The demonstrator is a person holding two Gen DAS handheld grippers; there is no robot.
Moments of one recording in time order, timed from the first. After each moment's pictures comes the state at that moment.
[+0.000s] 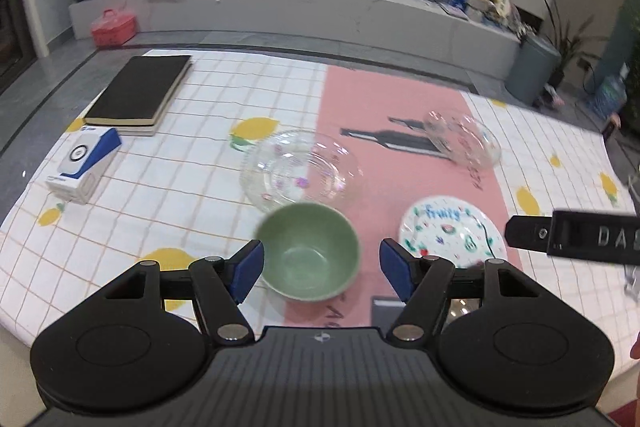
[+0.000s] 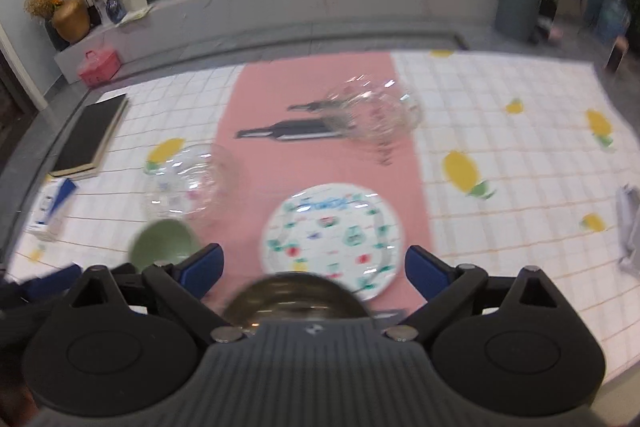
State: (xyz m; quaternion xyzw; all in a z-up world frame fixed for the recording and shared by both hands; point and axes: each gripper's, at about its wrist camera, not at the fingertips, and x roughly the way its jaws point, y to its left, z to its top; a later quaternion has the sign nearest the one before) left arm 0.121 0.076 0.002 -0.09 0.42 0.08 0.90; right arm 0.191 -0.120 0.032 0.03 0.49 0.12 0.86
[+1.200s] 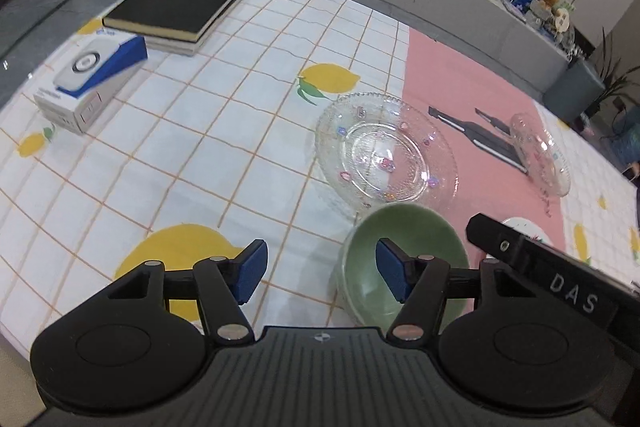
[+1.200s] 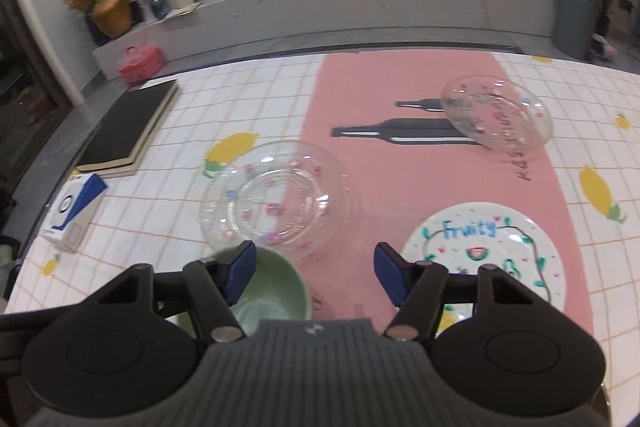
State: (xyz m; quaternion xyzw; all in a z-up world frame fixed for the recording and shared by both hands) left arm 0.161 0.165 -0.068 -0.21 0.47 0.10 0.85; right arm 0.212 -0.022 -0.042 0.04 0.45 0.19 0.87
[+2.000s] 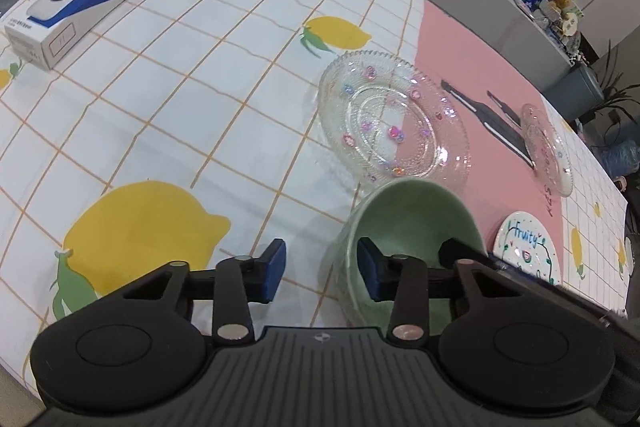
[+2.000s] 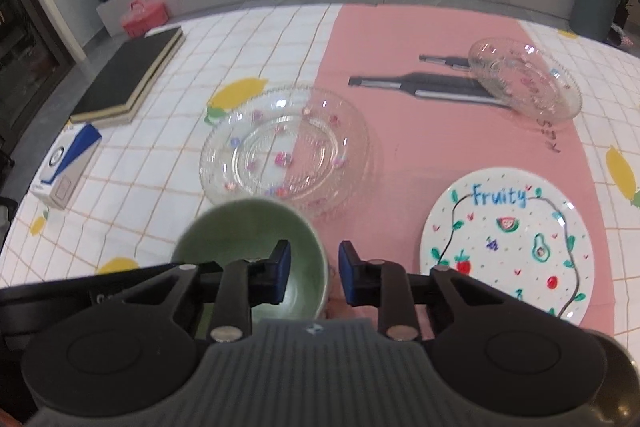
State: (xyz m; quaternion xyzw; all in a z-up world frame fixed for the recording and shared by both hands) left arm 0.170 0.171 -0.110 -0.26 0.50 0.09 0.82; right arm 0.217 0.001 -0.078 -0.01 0.51 0.20 0.84
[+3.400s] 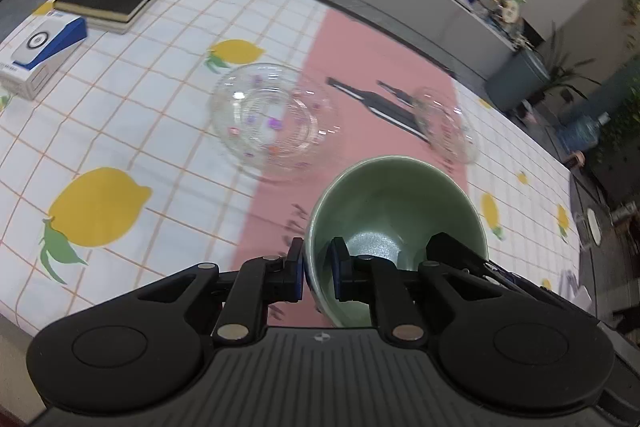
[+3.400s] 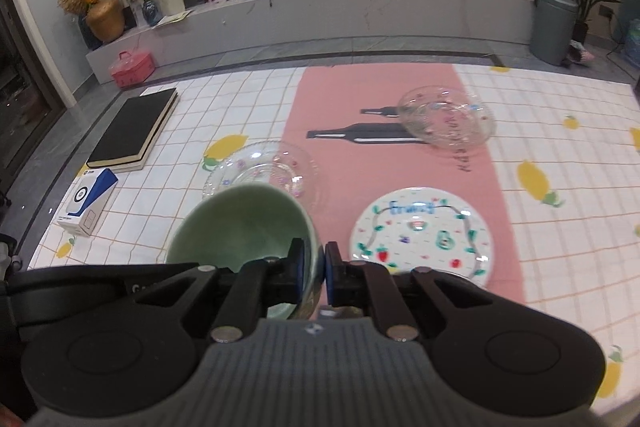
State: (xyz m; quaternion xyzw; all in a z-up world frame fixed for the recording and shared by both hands) left arm 0.138 0.094 -0.025 -0.24 0.48 0.03 0.84; right arm 0.150 -0.076 0.019 0.02 0.43 0.15 0.89
